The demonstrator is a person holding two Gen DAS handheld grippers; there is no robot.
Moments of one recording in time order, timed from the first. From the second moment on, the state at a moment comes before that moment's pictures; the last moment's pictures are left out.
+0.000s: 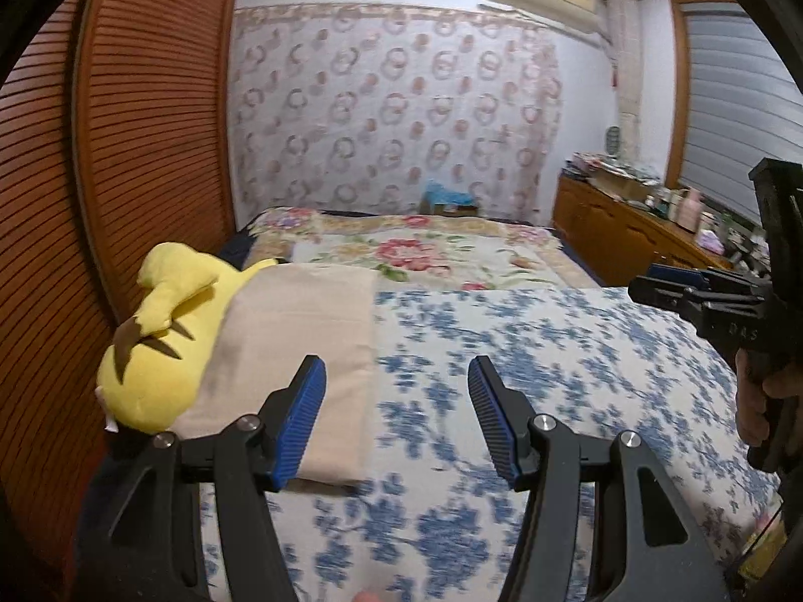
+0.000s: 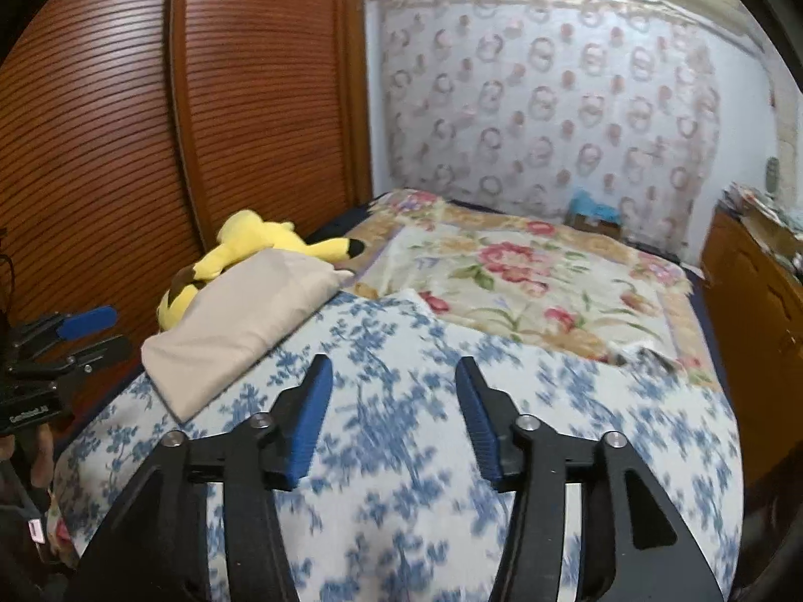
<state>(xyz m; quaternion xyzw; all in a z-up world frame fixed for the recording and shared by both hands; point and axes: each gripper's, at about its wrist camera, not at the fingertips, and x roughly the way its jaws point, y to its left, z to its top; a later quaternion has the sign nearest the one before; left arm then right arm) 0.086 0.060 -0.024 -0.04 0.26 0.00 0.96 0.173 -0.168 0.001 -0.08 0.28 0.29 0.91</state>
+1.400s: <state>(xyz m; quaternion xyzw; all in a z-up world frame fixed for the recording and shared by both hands) 0.043 -0.022 0.054 -0.01 0.21 -0.03 0.98 0.045 -0.278 0.055 -0.01 0.18 0.16 0.97</state>
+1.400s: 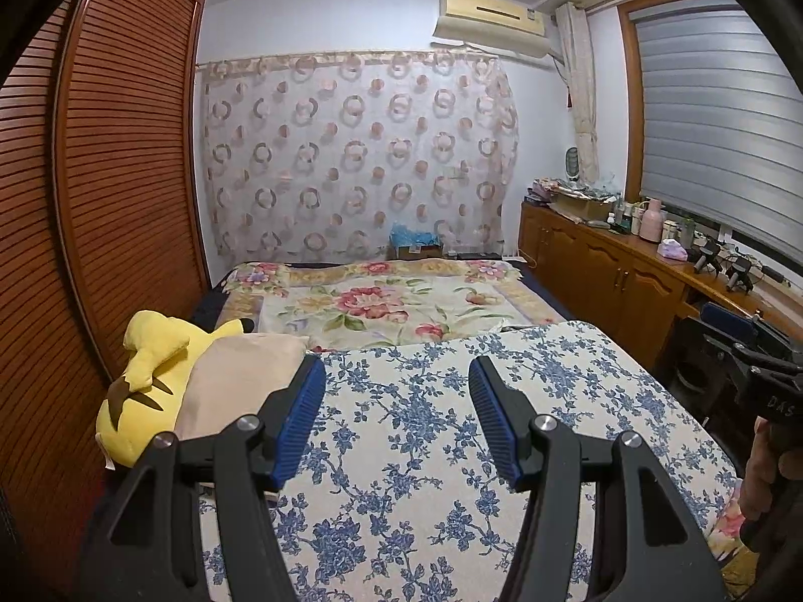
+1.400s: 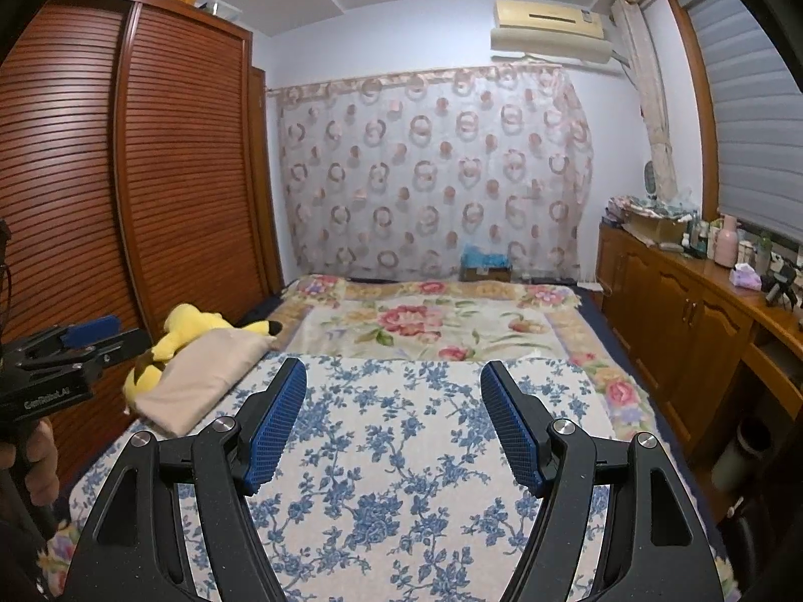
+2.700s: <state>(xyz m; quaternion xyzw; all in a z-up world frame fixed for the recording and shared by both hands) 0.040 -0.015 0.055 0.00 0.20 -0.03 0.98 0.044 -0.280 0.054 -0.01 0.18 0.16 0.97</state>
